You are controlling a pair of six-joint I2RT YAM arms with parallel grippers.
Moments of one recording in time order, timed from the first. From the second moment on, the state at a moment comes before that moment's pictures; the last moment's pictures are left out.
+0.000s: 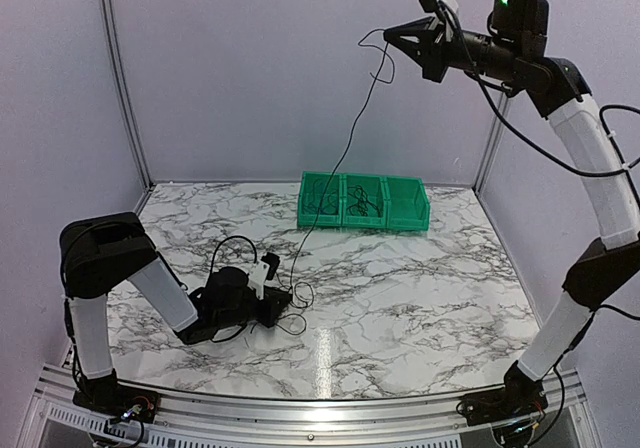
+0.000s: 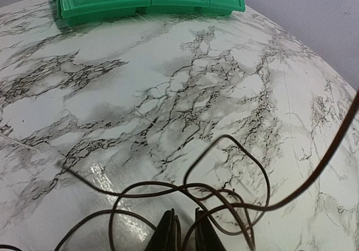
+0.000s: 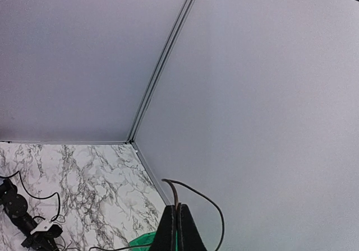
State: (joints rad) left arm -0.89 1.99 0.58 0.97 -0.03 -0.33; right arm 0.53 1.67 2.30 -0.65 -0.47 -0.42
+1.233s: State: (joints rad) left arm -0.79 1.69 0.40 0.66 -0.21 -0.27; right arm 0.35 1.51 2.08 -0.40 0.07 -0.58
